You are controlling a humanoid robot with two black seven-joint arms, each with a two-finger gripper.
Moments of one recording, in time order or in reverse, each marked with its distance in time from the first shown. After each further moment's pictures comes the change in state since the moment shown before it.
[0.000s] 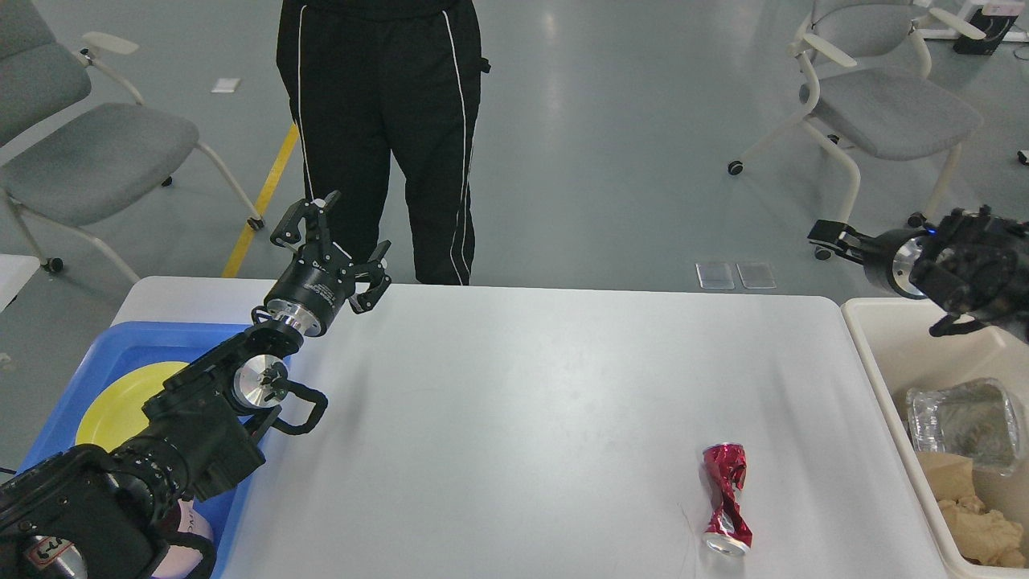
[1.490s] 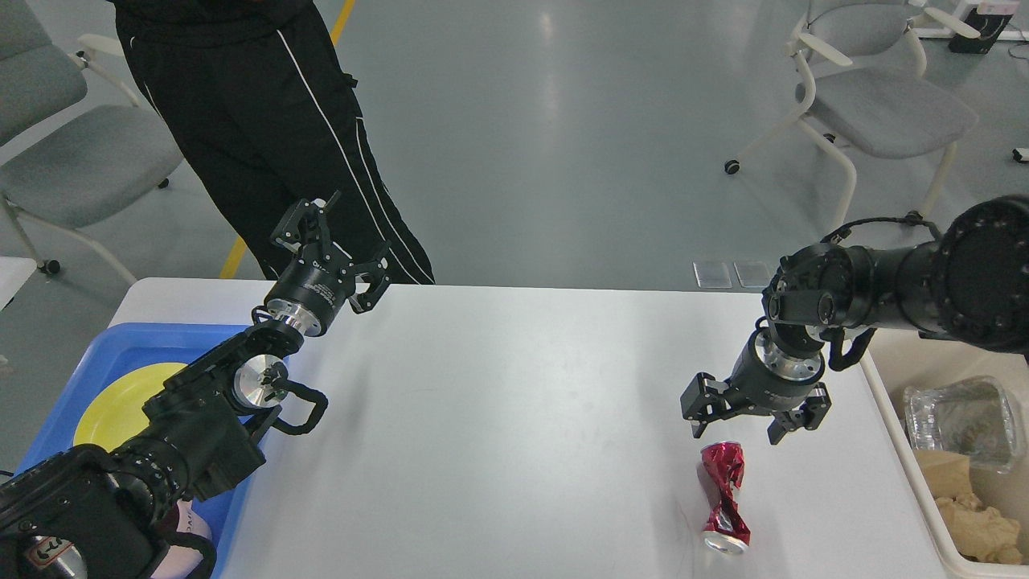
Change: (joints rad) left arm 0.000 0.000 0.000 0.000 0.000 0.000 0.000; right arm 0.243 0.268 -0.180 0.528 -0.065 0.445 -0.141
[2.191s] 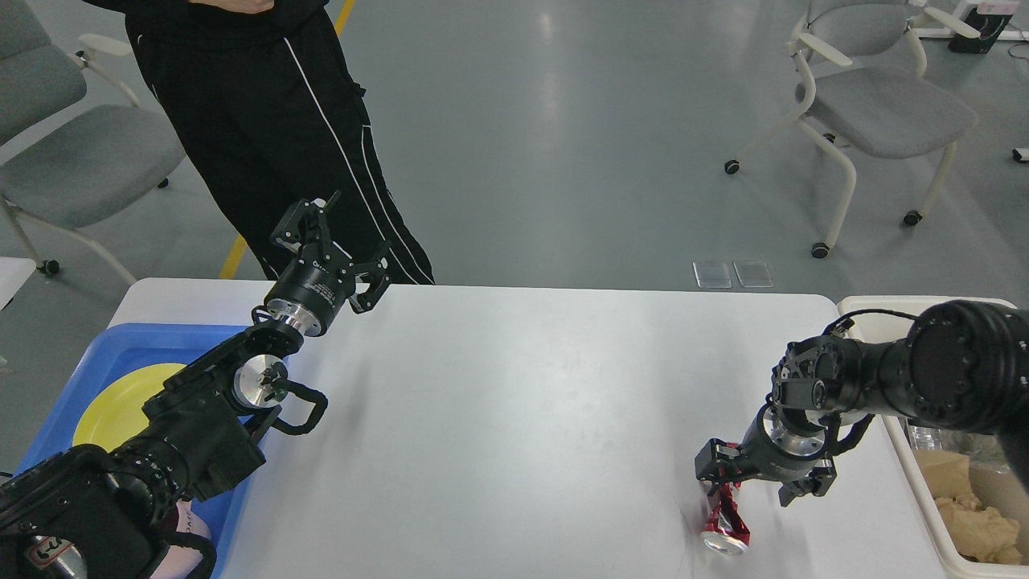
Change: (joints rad) left arm 0.000 0.000 0.000 0.000 0.000 0.000 0.000; right arm -0.273 -0.003 0.017 -0.135 -0.002 -0.157 -0.016
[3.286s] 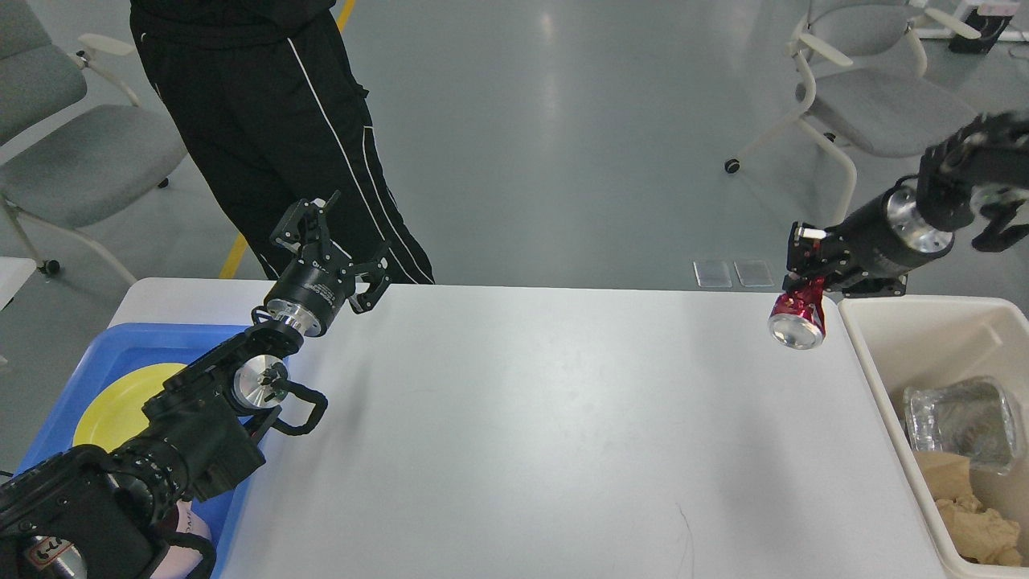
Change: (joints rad) left arm 0.000 0.000 0.000 0.000 -0.001 0.000 0.000; right arm 0.537 -0.412 0.190 0.107 0.005 0.168 -0.043
